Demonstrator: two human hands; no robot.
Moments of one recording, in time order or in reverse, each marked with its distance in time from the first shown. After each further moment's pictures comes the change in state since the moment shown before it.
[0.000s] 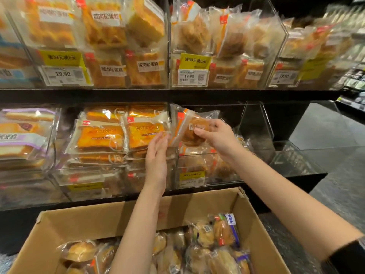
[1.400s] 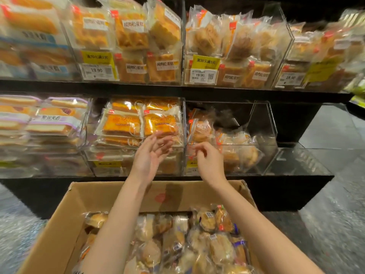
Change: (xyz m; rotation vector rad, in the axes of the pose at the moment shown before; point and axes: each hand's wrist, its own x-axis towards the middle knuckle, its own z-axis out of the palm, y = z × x) left_hand -0.035 0.029 -0.040 -0.258 -0.038 -0.126; right_hand -0.080 0.044 0.031 -0.394 0.042 -0.263
